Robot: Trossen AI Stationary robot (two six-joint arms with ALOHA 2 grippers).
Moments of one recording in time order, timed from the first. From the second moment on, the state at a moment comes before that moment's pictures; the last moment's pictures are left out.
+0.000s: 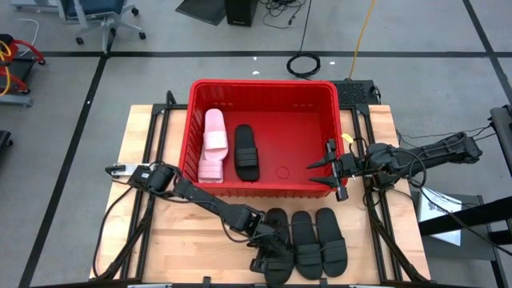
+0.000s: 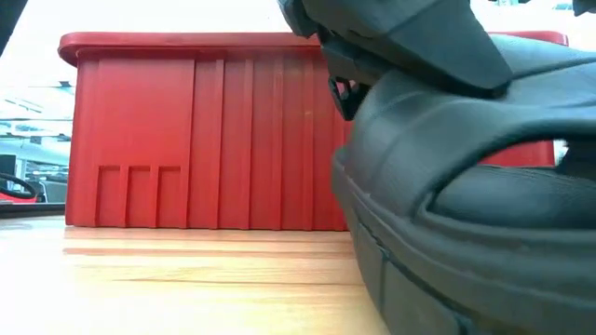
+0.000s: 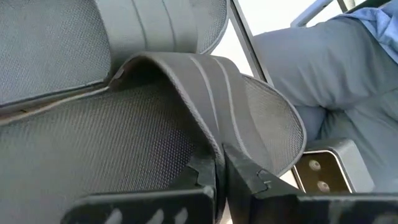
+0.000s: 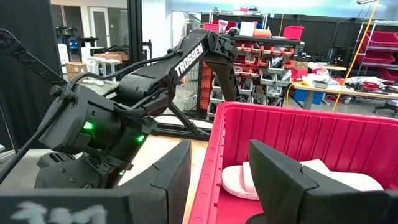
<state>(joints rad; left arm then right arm) -0.42 2.25 1.81 -0.48 0.27 -0.21 0.18 0.72 0.52 0.22 0.03 -0.05</state>
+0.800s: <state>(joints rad) -0.44 1.99 1.81 -0.63 0.24 -0.08 0.18 0.72 0.52 0.21 0.03 -0.04</state>
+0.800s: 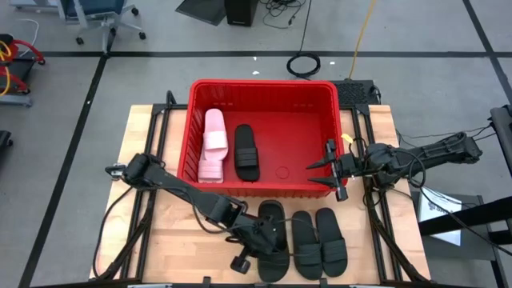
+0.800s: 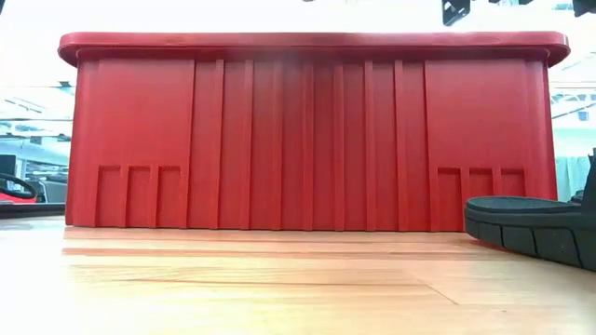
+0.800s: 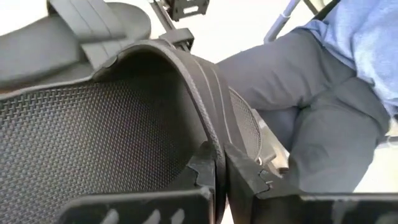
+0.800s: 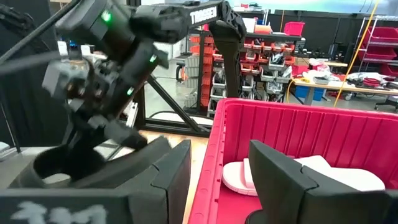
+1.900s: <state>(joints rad) 0.12 1.42 1.83 -0.98 0.13 0.25 0.15 0.73 0.52 0.20 0.16 -0.04</state>
